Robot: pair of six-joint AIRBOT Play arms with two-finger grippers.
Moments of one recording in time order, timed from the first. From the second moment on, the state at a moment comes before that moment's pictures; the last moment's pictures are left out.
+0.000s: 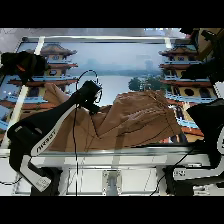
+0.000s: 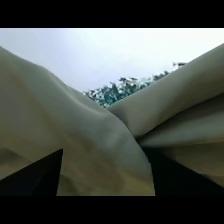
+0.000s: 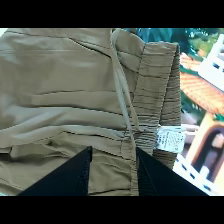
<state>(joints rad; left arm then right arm) -0.59 -1.74 1.48 1.88 -1.47 -1.82 -0.29 -1.51 1.89 -1.17 1.70 1.13</state>
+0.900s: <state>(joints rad) -0.39 -1.13 1.18 2.06 -1.54 -1.97 -0.32 -1.51 1.86 -1.21 1.75 1.13</state>
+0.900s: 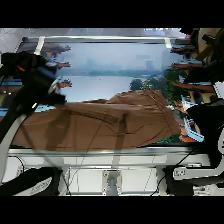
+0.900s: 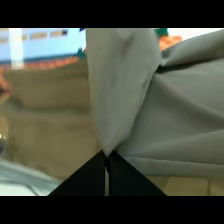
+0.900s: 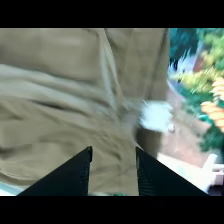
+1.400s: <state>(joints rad) -0.33 -0.45 0.54 2.01 -1.46 -2.30 -0.35 -1.51 1.67 -1.20 1.74 1.16</state>
